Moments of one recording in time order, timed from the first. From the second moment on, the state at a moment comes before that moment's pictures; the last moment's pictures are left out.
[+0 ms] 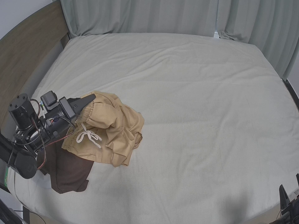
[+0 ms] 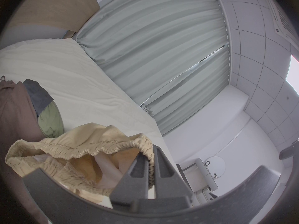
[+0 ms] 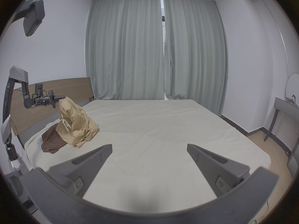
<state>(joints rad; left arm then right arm) -0.18 1.74 -0.52 -1.36 -0.53 -0.80 0.00 0.02 -0.02 0.00 0.00 0.00</state>
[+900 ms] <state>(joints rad) -0.47 1.73 -0.60 -1.27 -0.20 -0.93 0.00 0.02 -0.02 0.00 0.00 0.00</state>
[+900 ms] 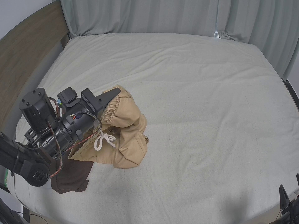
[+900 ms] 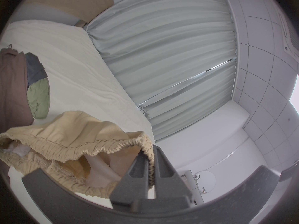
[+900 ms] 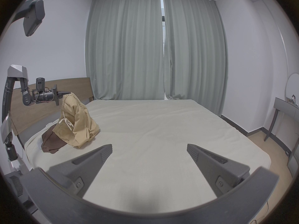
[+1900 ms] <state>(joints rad) -0.77 1.75 -0.90 -0.90 -0.14 -1.04 0.00 0.02 -0.02 0.00 0.00 0.00</state>
